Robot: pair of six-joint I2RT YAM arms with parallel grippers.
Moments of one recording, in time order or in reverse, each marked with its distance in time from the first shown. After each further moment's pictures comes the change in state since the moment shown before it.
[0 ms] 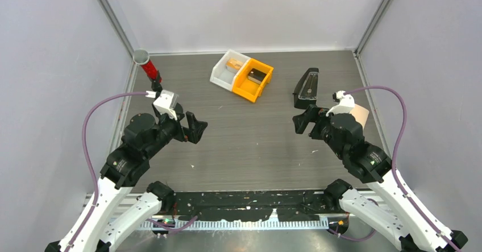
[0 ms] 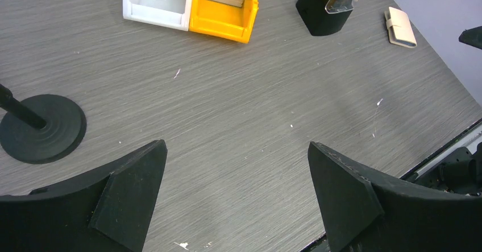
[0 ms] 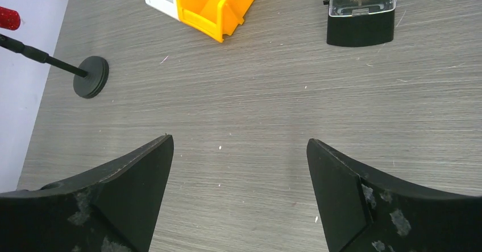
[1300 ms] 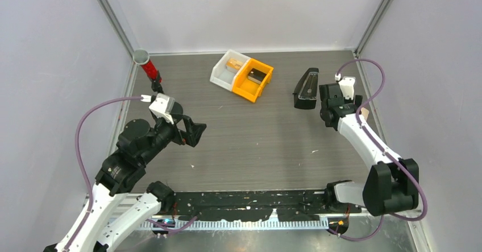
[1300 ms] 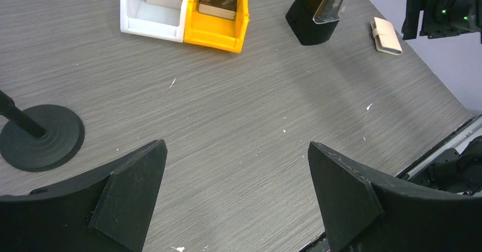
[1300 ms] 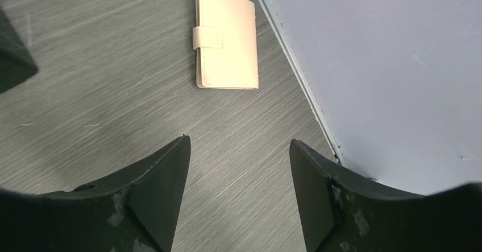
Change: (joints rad) left arm -0.039 -0.053 0.000 0.000 -0.026 -0.005; right arm -0.424 0.599 0.035 0.074 0.531 -0.354
